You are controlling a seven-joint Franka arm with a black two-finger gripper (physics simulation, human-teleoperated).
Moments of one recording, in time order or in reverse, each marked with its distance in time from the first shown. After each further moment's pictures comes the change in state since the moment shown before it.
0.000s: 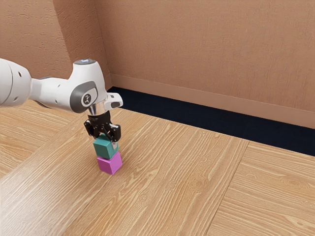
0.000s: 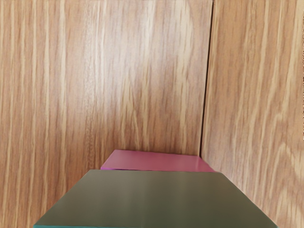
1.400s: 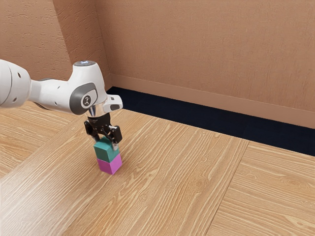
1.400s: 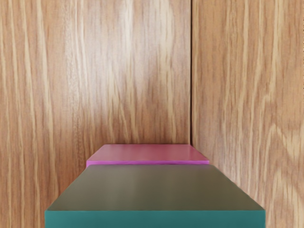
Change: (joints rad) arm -0.005 -0.011 0.000 -0.023 -0.010 0.008 0.083
